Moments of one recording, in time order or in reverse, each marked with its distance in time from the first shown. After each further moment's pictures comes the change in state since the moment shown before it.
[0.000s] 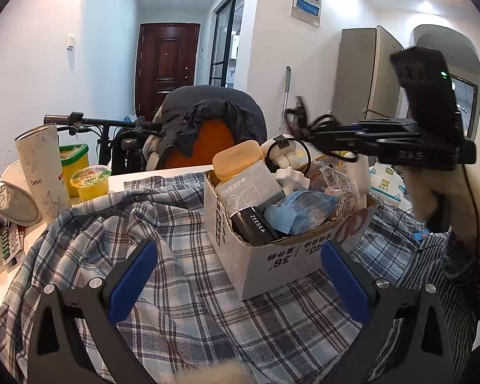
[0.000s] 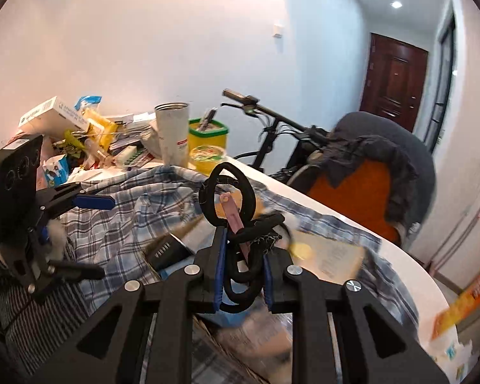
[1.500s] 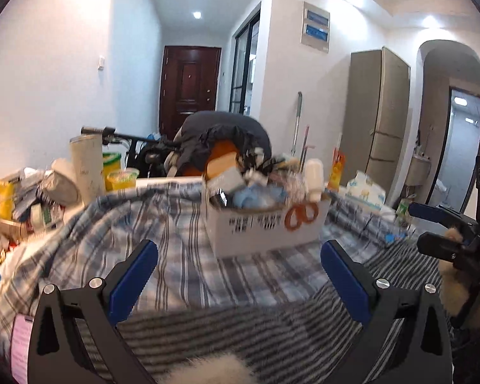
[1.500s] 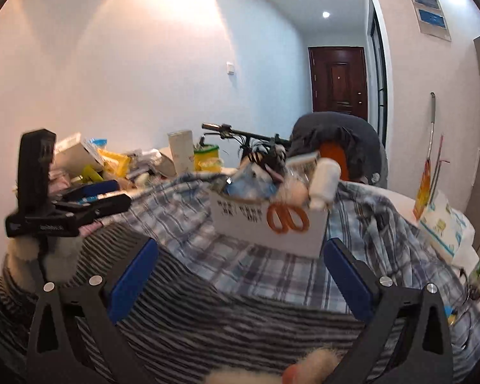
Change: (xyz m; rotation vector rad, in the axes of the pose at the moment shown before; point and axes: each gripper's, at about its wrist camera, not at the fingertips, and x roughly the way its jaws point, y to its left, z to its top) left arm -0.112 -0.072 -0.050 -0.037 -0.108 0.120; right arm -0.168 0.106 -0.151 0.245 -0.204 -0.163
